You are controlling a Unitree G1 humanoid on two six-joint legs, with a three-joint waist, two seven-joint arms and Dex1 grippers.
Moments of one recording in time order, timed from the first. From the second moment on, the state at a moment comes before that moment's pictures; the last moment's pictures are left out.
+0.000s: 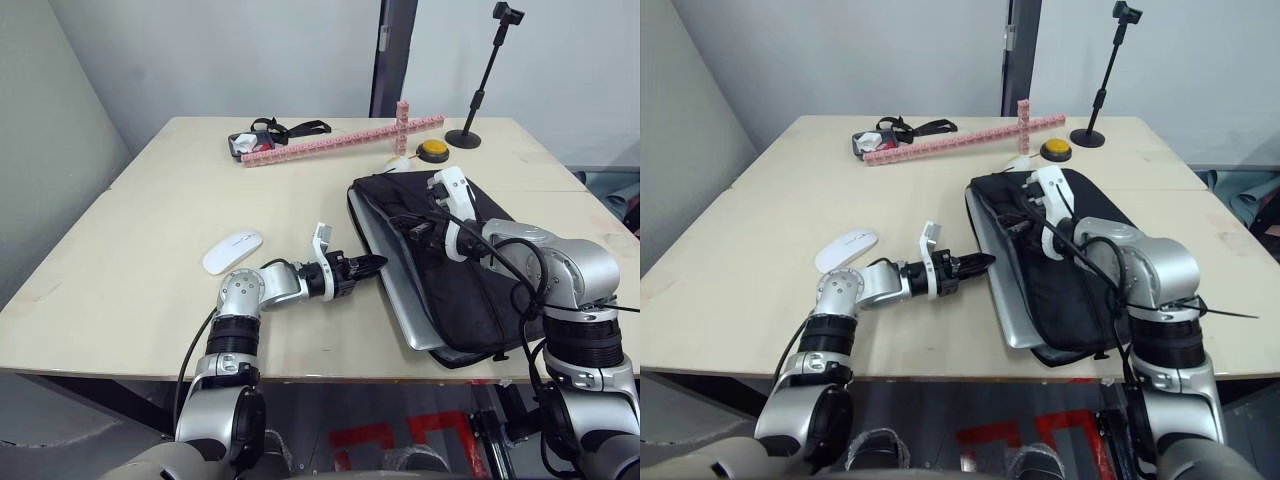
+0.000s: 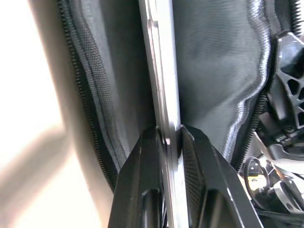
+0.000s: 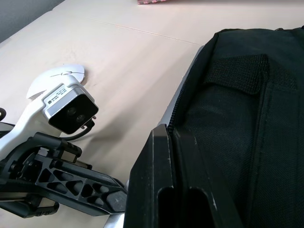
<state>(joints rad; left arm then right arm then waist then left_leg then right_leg) -0.65 -0.03 0.28 0.38 -1.10 1.27 -0.17 -0.61 -0.47 -0.14 -0.32 0.60 1.25 0.45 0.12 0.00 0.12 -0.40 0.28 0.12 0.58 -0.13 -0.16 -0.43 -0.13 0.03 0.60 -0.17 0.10</state>
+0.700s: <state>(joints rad) -0.76 -0.11 0.30 0.54 -0.98 1.19 -0.23 -0.65 -0.37 -0.17 -0.32 0.66 1.34 0.39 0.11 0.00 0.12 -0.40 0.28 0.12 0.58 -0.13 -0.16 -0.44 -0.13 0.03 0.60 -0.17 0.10</state>
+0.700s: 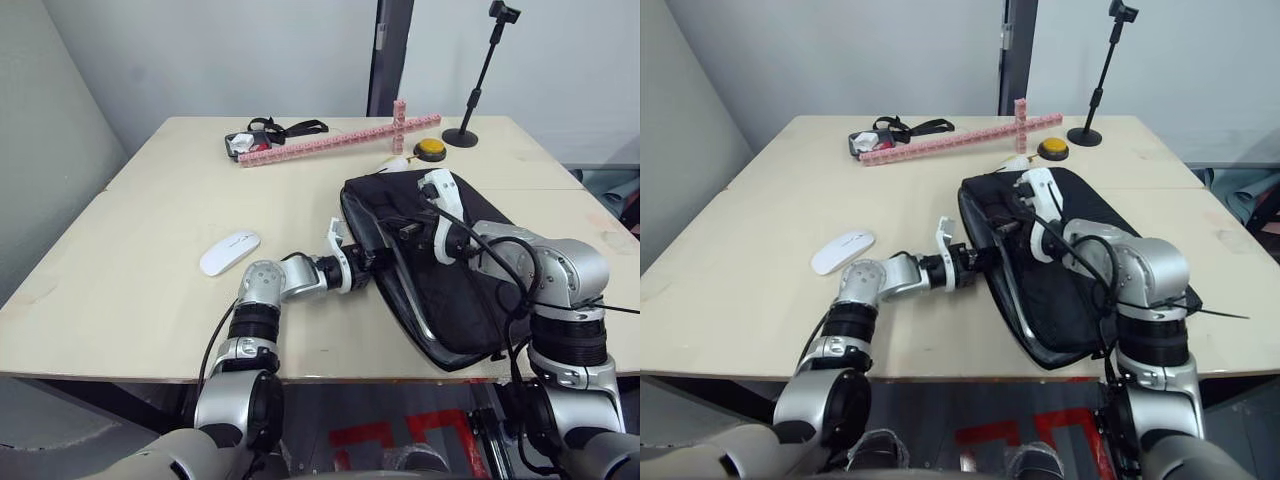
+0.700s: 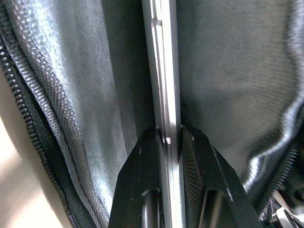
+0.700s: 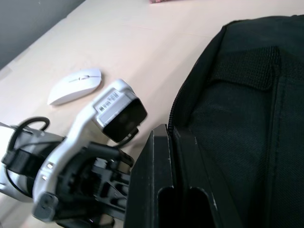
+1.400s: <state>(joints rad) -0.81 -0.11 0.21 0.61 -0.82 1.12 -0.41 -0.67 -0.34 -0.20 -0.32 0.68 1.37 0.34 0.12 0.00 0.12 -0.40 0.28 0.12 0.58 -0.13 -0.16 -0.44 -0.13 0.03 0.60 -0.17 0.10</state>
